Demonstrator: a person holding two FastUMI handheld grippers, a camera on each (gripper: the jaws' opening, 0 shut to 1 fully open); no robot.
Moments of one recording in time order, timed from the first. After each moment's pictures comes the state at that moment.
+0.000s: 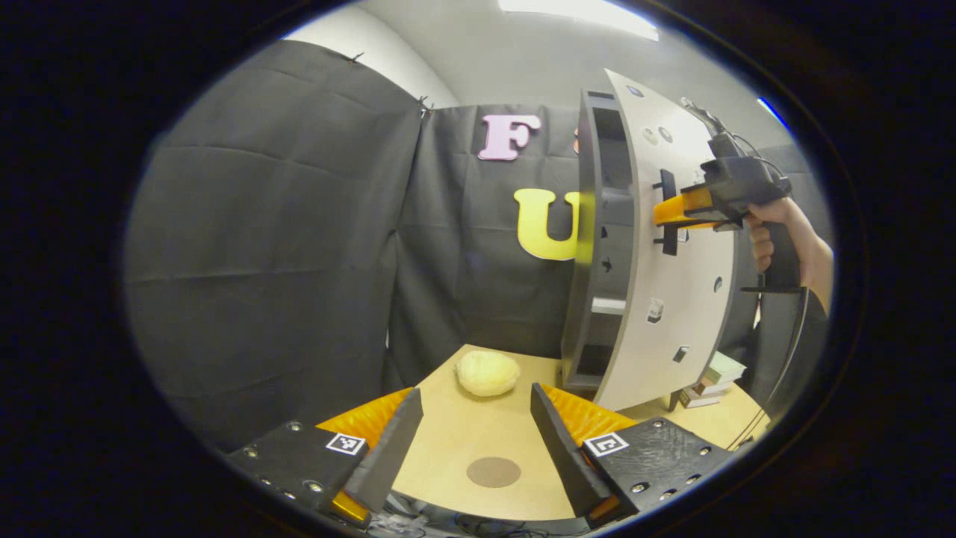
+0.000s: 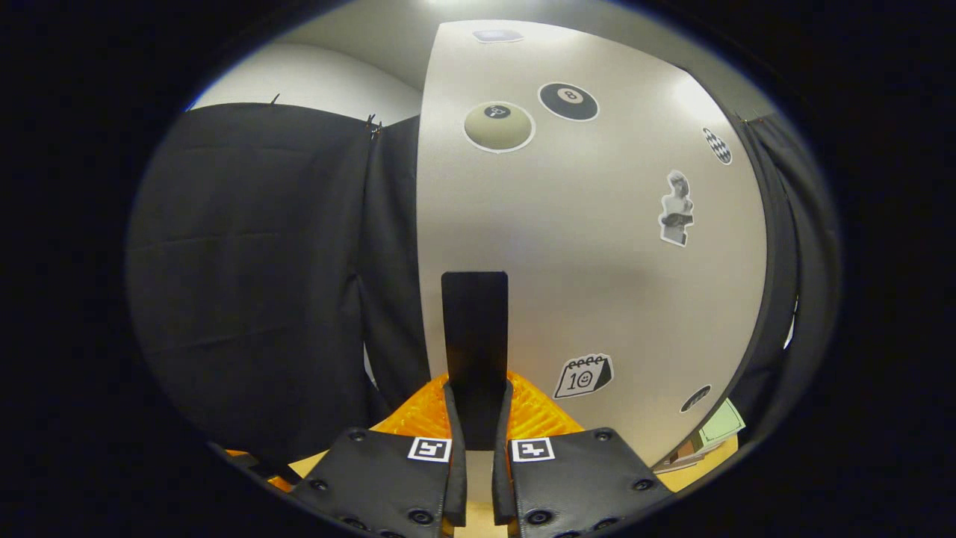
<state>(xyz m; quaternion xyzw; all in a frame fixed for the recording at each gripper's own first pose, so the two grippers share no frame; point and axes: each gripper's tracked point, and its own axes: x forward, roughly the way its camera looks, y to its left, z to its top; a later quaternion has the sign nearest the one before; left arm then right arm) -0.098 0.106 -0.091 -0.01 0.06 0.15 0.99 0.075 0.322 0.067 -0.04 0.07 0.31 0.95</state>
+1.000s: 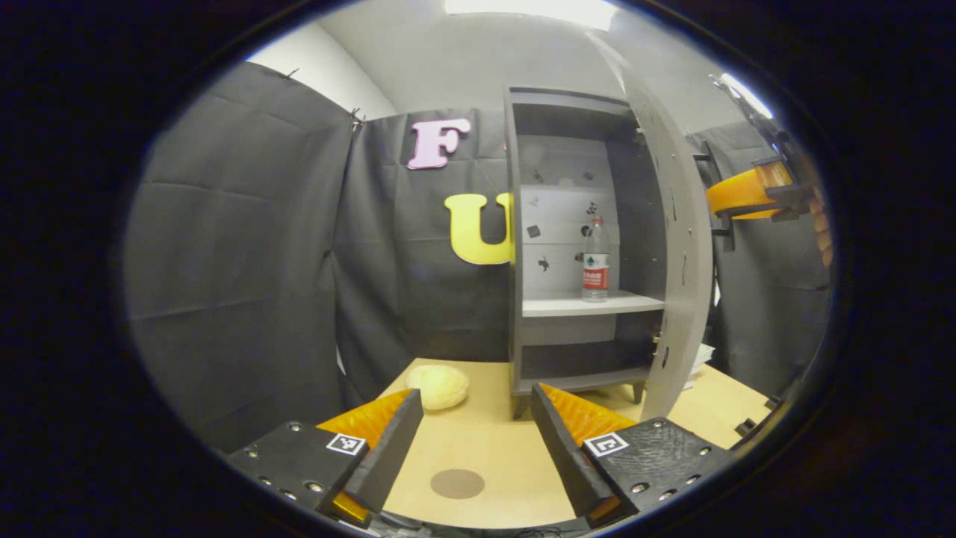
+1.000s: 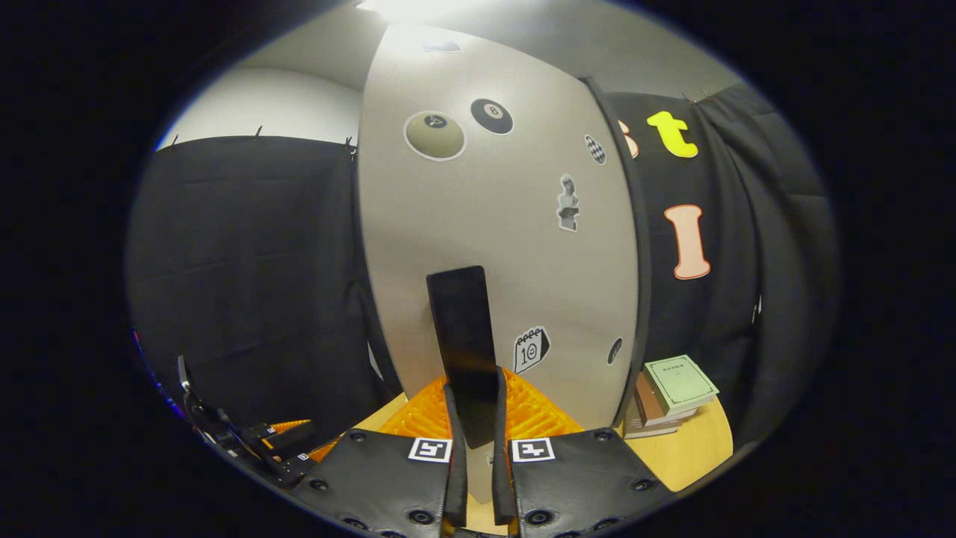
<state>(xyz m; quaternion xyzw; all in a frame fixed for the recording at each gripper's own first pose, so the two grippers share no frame) -0.057 0.021 -0.081 0.03 0.06 0.04 1.00 0.053 0.256 0.065 0.01 0.08 0.27 0.96</state>
